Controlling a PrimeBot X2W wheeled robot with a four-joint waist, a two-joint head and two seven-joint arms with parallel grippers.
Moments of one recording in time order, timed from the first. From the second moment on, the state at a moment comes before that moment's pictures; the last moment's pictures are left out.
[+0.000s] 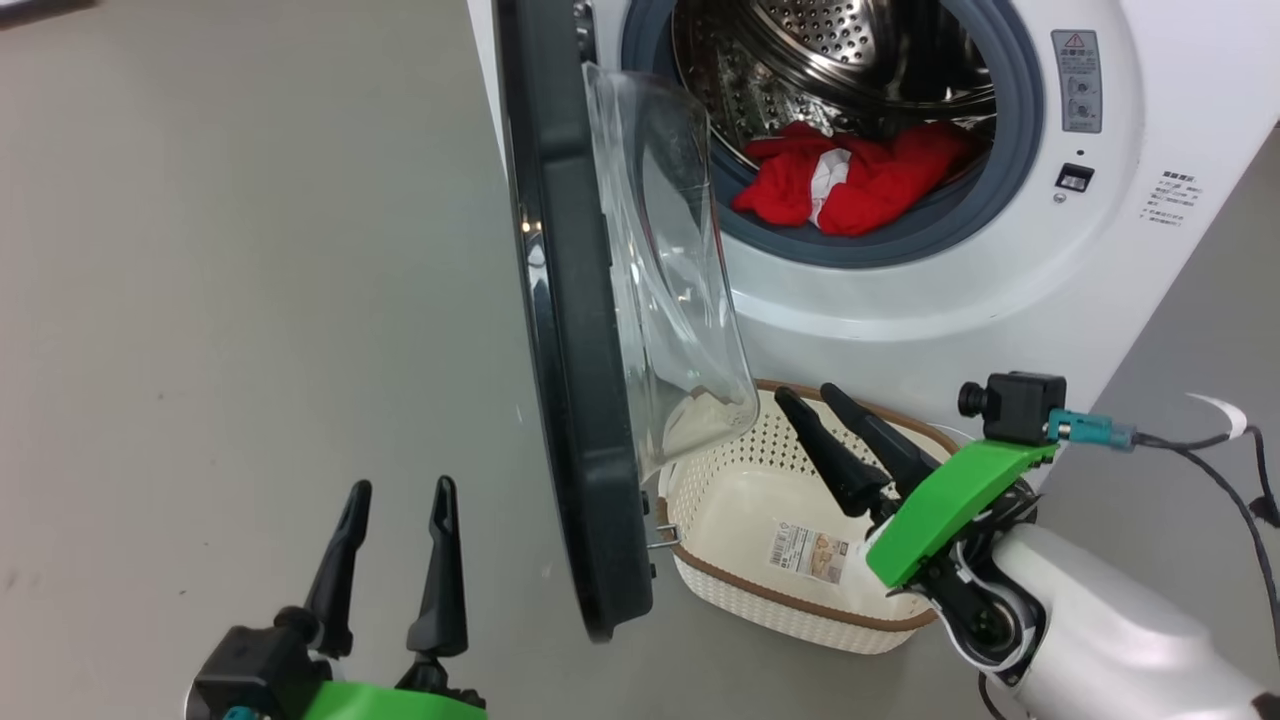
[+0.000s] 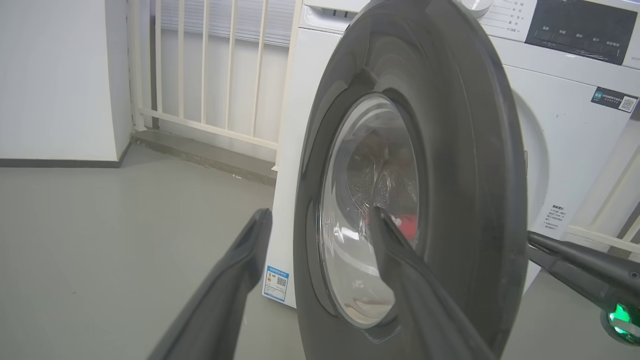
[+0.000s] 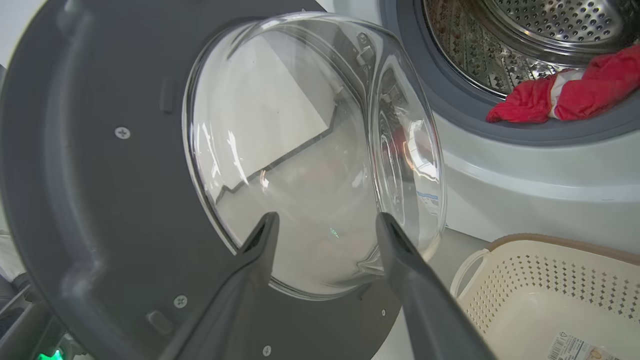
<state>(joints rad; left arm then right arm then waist) -0.06 0.04 -0.18 0.04 -0.34 0.08 -0.25 -0.62 -0.33 0.89 0.51 1.41 0.13 -0.25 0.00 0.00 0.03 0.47</state>
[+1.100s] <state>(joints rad) -0.03 0.04 -0.16 0.04 -0.32 0.09 -0.25 -0.10 -0.05 0.21 0.28 0.37 0.13 -0.26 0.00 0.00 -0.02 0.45</state>
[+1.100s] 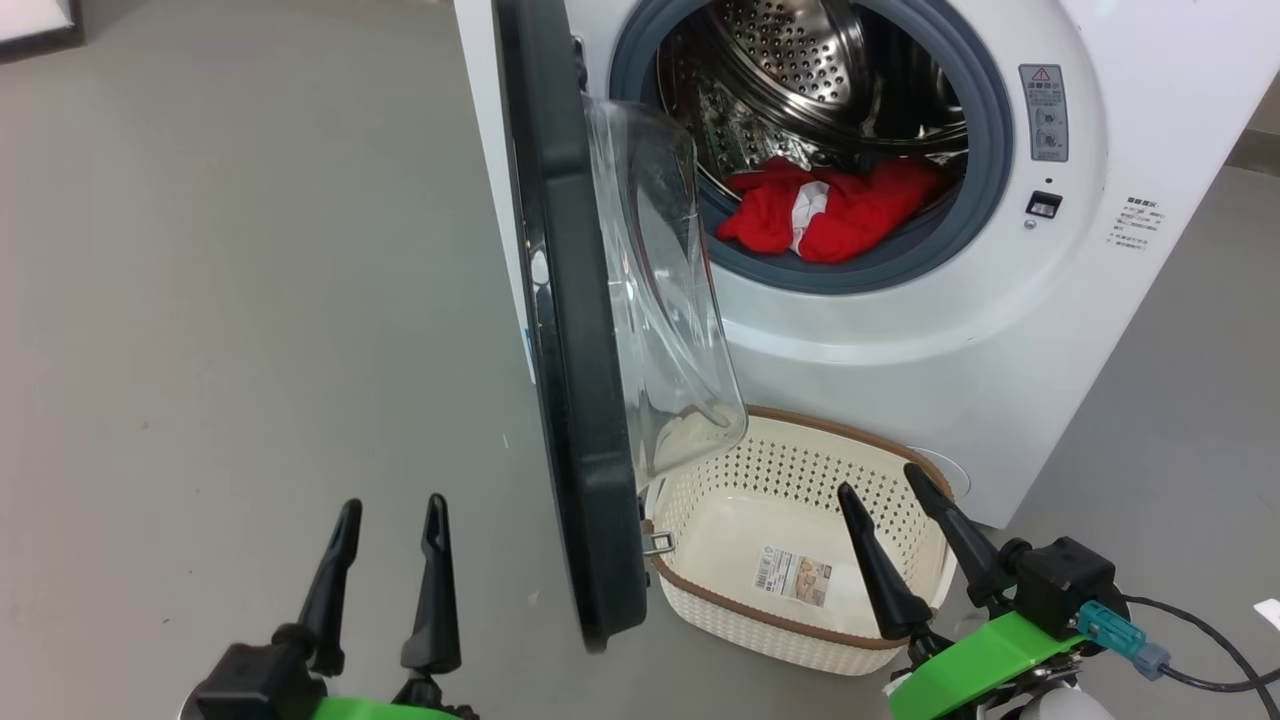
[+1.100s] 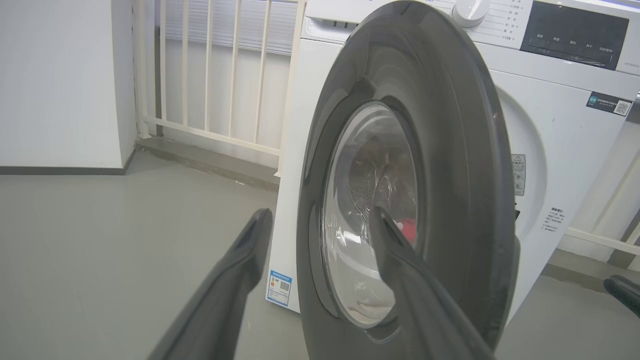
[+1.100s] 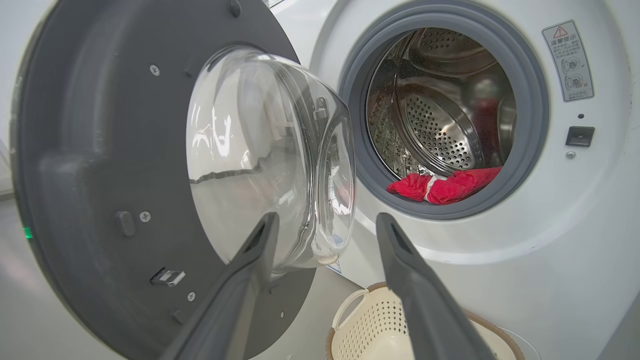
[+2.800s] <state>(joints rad) -0.13 0.04 -0.17 -0.25 -0.27 0.11 -0.25 -0.09 -0.05 0.20 0.26 0.38 0.13 -0.25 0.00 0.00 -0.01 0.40</state>
